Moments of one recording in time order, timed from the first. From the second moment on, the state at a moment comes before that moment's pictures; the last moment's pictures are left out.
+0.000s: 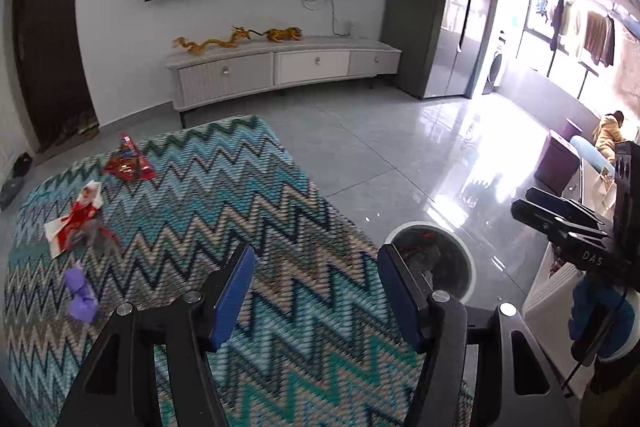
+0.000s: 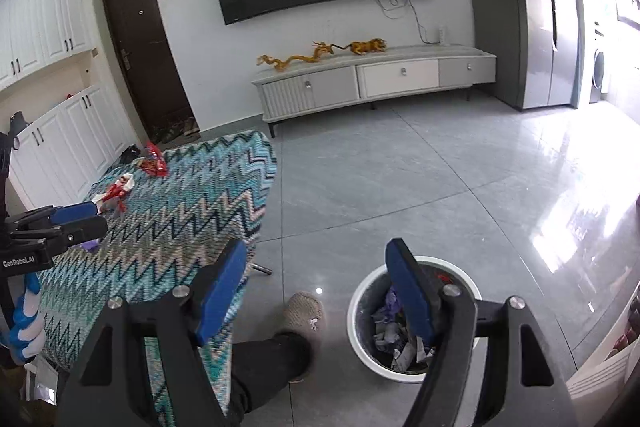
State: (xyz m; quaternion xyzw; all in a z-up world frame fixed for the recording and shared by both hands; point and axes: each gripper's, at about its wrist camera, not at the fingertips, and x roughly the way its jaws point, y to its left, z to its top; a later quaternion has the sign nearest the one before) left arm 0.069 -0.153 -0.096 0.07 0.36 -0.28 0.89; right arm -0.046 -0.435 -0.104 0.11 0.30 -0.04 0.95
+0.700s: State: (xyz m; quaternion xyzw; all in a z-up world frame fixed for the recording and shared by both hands) left arm 0.143 0.055 -0.146 -0.02 0.39 -0.13 0.91; right arm 0.070 -0.283 -0.077 0.02 0.34 0.12 0.93
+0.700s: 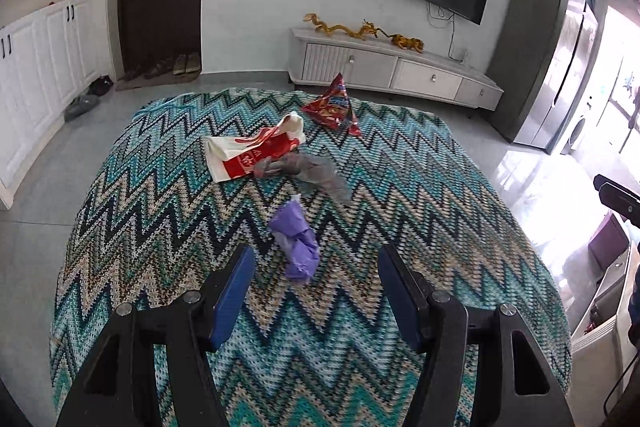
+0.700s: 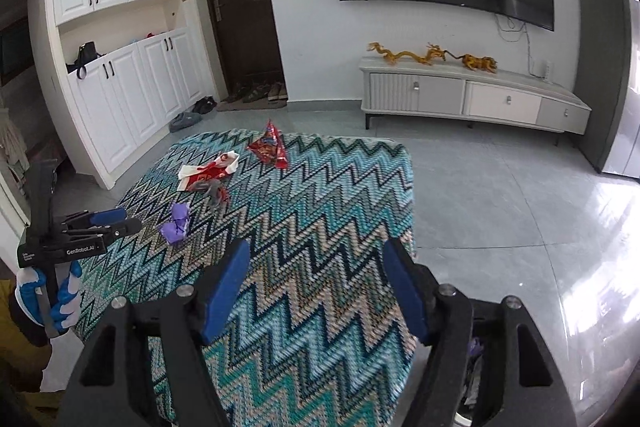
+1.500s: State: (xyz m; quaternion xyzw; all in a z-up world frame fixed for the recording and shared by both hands) left arm 0.227 0.096 -0.218 -0.09 0.39 -0.09 0.91; right arm 0.276 -0.108 -0.199 -0.02 0.44 0.29 0.85
